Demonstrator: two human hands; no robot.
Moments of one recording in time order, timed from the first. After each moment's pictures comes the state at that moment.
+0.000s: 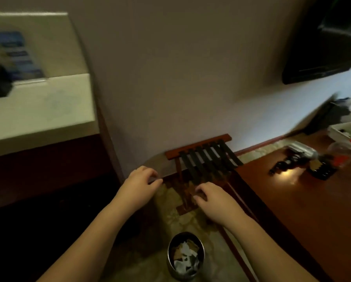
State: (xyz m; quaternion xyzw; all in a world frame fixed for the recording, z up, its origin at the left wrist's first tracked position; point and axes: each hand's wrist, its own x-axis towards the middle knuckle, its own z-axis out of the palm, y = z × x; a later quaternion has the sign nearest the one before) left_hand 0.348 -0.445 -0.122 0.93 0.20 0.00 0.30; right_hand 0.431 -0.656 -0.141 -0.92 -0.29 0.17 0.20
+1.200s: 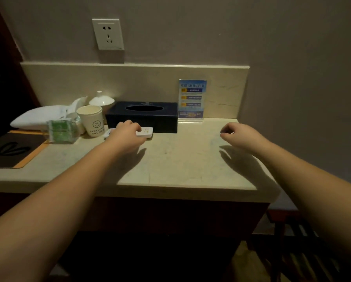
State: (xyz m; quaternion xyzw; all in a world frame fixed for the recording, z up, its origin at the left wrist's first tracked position) left_hand 0.213 0.039 0.016 0.89 0.43 0.10 0.08; right_hand 0.461 -0.163 0.021 -0.85 -0.47 0.06 0.23
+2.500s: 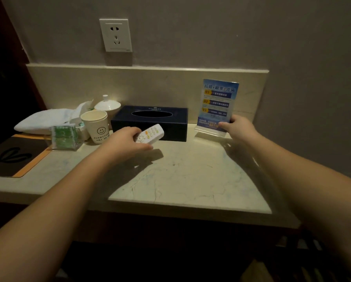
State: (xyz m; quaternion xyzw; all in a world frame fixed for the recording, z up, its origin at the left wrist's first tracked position) left_hand 0.199 0.055 0.023 0.88 0.40 0.14 0.19; right_hand 0.492 -0.079 0.017 -0.79 -0.35 0.18 0.47
